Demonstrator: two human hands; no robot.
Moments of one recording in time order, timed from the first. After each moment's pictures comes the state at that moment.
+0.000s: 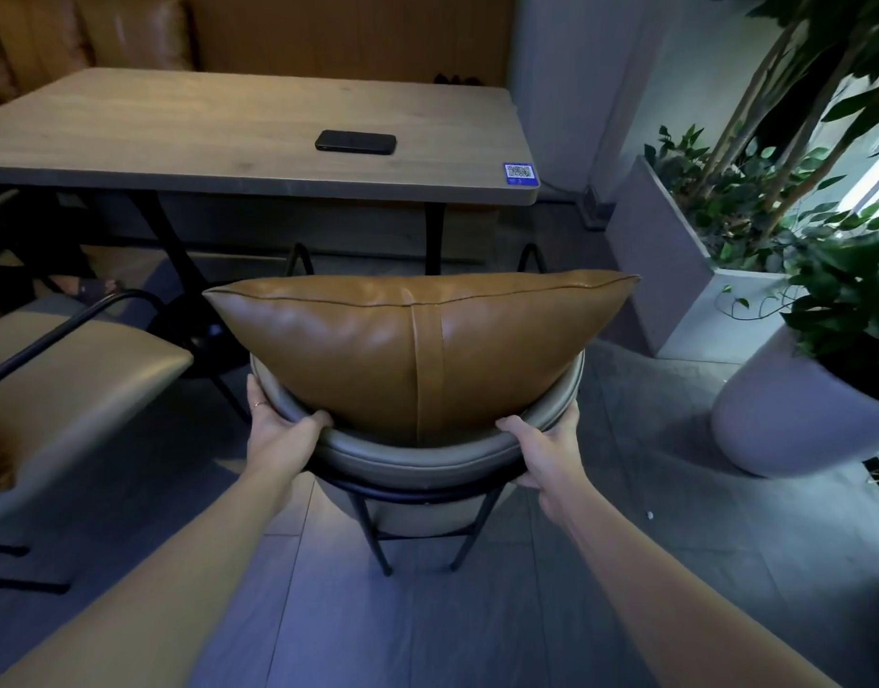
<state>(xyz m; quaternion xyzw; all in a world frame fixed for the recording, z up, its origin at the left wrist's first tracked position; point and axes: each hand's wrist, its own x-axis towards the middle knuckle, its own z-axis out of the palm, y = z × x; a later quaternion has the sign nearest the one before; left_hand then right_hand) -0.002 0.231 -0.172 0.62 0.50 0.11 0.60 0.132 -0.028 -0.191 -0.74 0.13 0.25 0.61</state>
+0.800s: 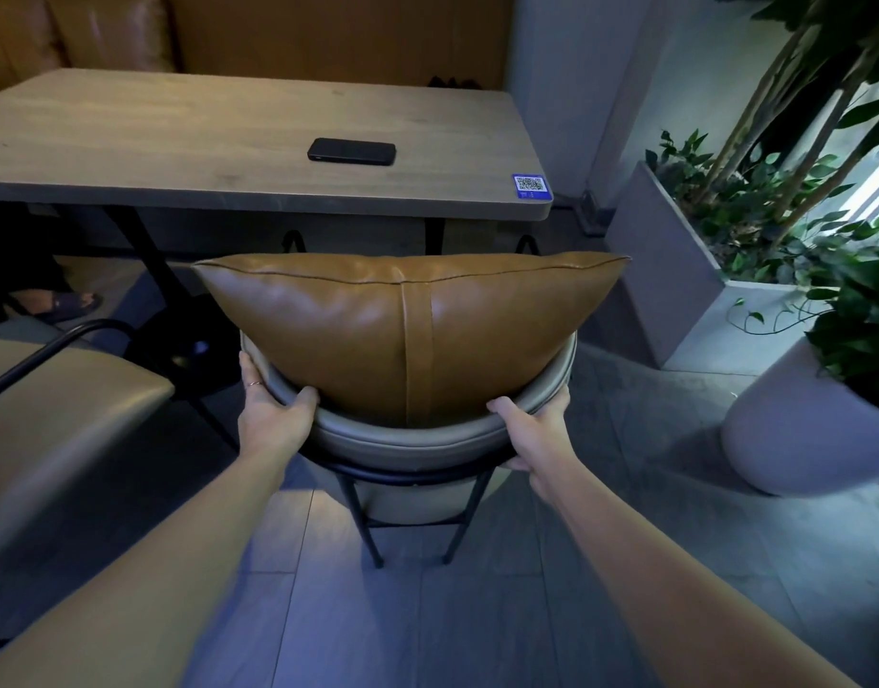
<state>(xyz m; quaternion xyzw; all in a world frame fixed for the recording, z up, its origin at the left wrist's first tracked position) 0.071 0.289 -0.172 0.67 0.49 0.14 0.53 0.202 0.040 -0.197 -0.74 0.13 0.26 0.60</state>
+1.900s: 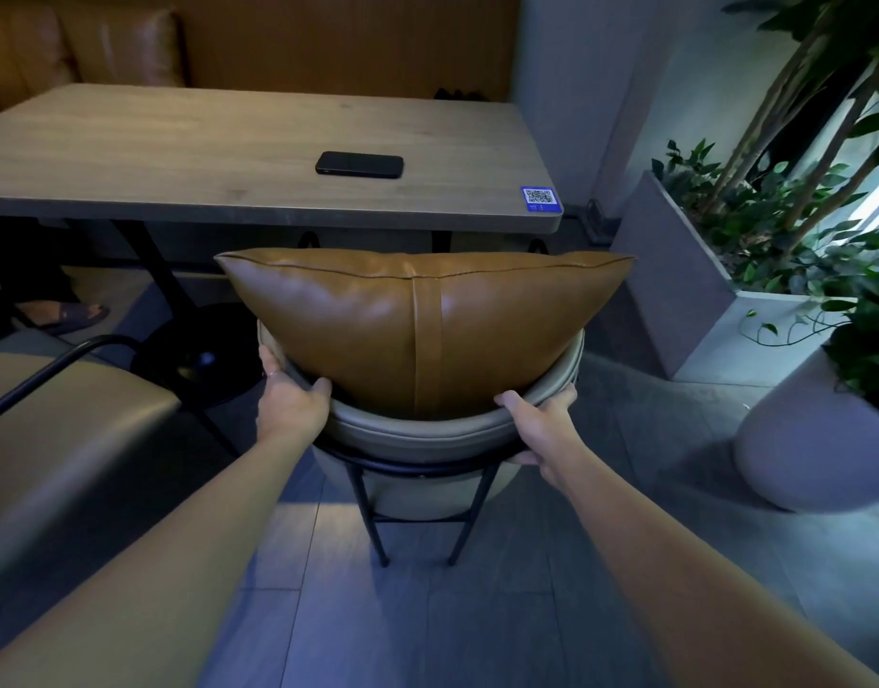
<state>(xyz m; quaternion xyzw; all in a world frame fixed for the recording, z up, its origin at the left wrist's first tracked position) 0.103 0.301 -0.155 0.75 0.49 0.08 0.42 0.236 0.061 -0.194 -0.77 0.15 0.27 0.56</state>
